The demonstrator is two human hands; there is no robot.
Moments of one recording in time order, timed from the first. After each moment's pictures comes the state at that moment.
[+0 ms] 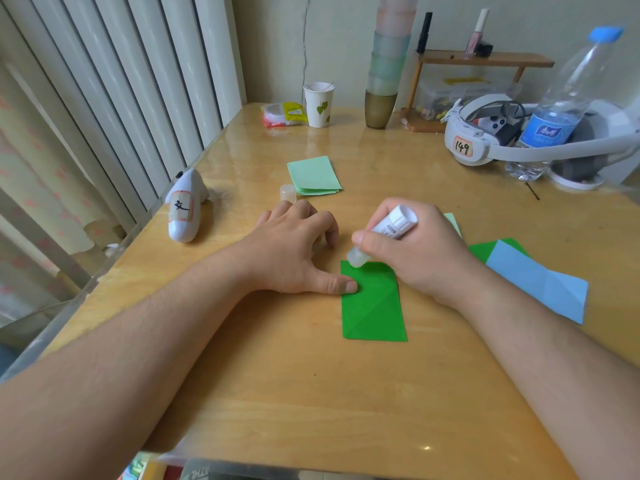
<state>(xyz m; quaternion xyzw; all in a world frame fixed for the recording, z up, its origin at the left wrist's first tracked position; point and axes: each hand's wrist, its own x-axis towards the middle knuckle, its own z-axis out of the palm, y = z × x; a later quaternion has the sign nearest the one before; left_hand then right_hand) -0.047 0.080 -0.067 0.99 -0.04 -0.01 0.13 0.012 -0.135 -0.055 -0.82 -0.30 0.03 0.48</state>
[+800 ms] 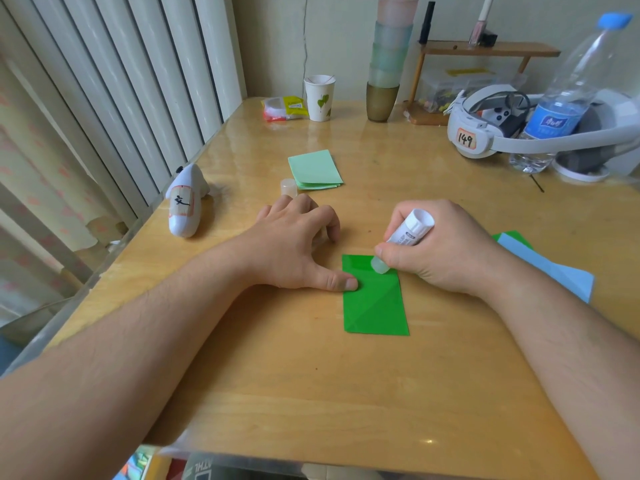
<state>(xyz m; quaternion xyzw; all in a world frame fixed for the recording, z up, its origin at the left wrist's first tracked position) -0.048 0.081 -0.066 0.99 -0.04 -0.01 0.14 0.015 -0.155 -0.045 -0.87 -0.30 0.05 0.38</state>
